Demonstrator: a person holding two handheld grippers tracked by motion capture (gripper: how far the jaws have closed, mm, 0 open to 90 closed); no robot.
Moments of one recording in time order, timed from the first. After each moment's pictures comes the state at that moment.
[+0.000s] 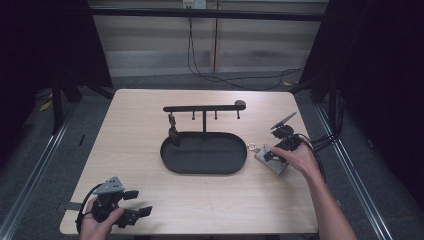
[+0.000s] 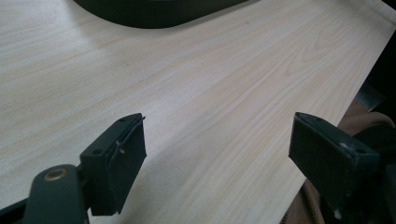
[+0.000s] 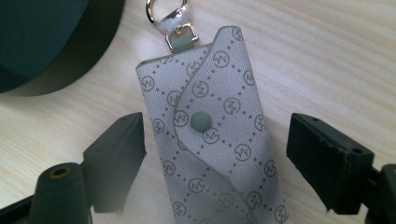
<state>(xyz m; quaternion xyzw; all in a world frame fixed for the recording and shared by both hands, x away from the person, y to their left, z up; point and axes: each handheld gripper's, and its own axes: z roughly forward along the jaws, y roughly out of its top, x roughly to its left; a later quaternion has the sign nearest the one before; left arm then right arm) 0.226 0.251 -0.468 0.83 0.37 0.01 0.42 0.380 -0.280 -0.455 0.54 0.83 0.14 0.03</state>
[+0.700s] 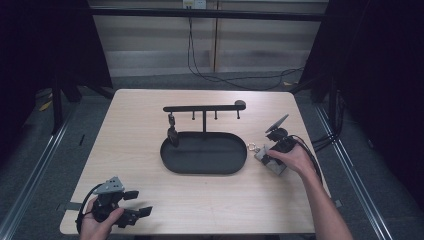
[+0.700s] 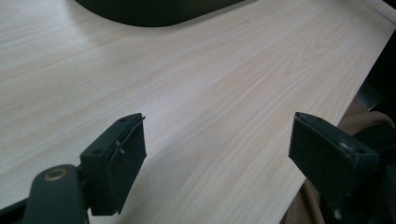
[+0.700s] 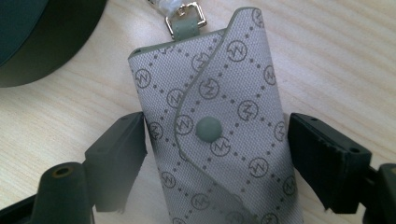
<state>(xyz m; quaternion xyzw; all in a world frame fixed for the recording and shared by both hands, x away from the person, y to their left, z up) 0.227 0.251 -0.468 0.83 0.37 0.01 0.42 0.387 -0.270 -0.472 0.53 0.84 0.10 0.01</state>
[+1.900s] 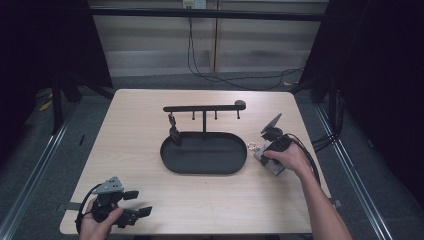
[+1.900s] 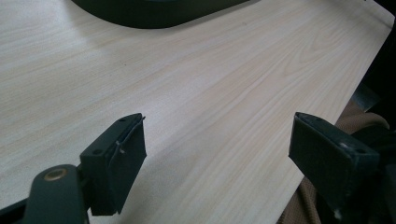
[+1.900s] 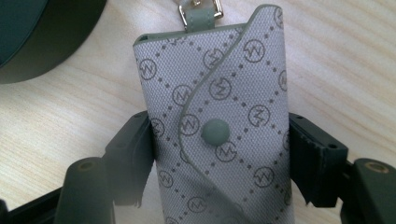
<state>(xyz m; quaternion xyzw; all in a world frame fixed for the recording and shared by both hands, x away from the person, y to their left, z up) 0.226 0.252 -0.467 0.83 0.37 0.00 0.42 0.392 -0.256 -0.470 0.54 0.84 0.05 0.00</state>
